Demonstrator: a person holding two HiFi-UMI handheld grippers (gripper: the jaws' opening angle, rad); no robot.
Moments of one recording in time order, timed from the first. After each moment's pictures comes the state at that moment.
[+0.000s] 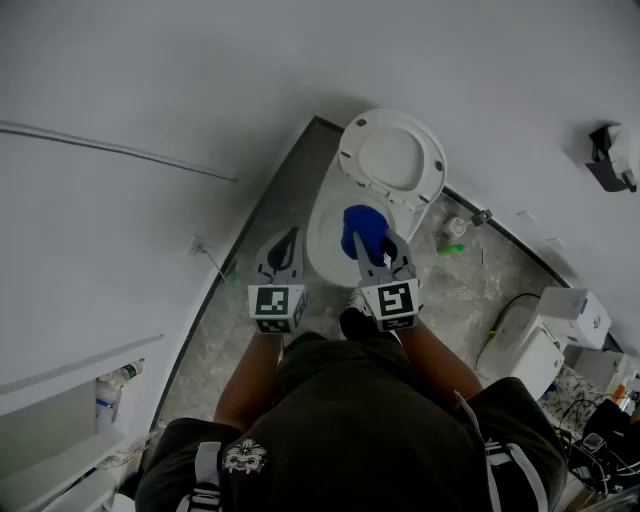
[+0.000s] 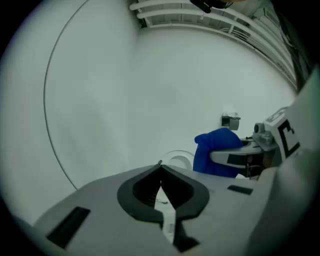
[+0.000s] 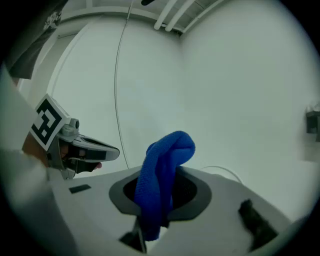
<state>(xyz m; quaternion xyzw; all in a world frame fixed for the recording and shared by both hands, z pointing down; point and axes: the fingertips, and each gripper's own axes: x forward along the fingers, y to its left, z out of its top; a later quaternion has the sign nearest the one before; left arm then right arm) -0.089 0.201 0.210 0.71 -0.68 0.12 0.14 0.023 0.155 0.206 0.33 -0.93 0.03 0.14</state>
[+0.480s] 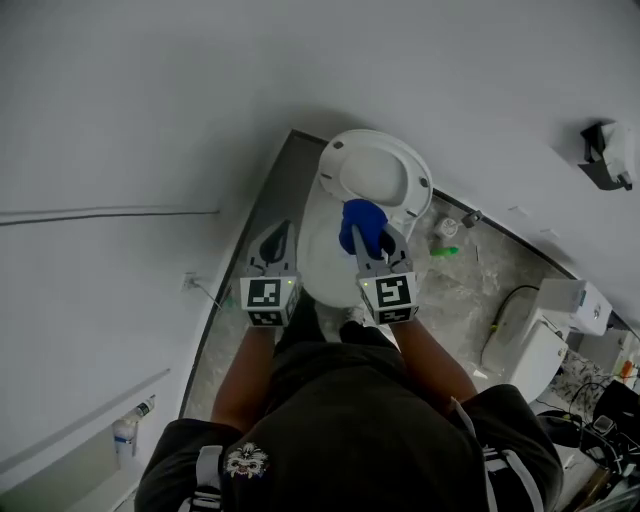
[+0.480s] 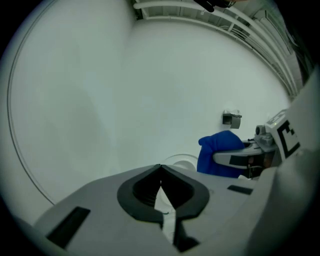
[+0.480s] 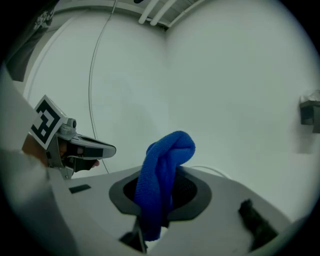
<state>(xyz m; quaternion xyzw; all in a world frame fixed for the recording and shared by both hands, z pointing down) -0.102 0.086 0.215 0.75 -0.64 0.13 0.13 0.026 0.054 0.218 0.40 -0.90 0.07 0.14</state>
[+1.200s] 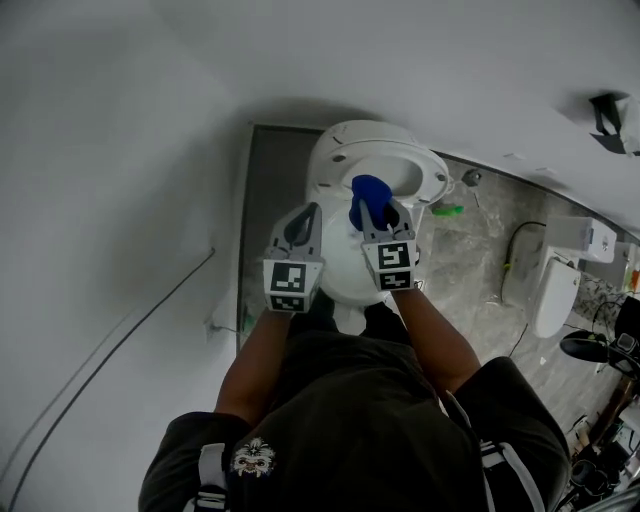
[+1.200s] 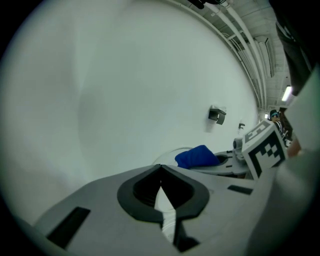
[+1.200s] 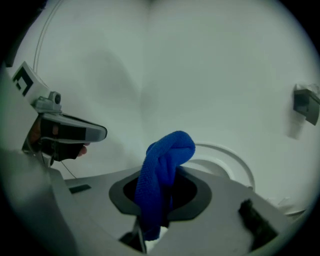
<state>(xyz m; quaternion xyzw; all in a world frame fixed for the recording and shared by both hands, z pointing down) -0.111 -0.060 0.285 0.85 -0.47 0.15 0.17 -0.008 -0.073 0.330 0.53 -0.80 0.14 0.25</state>
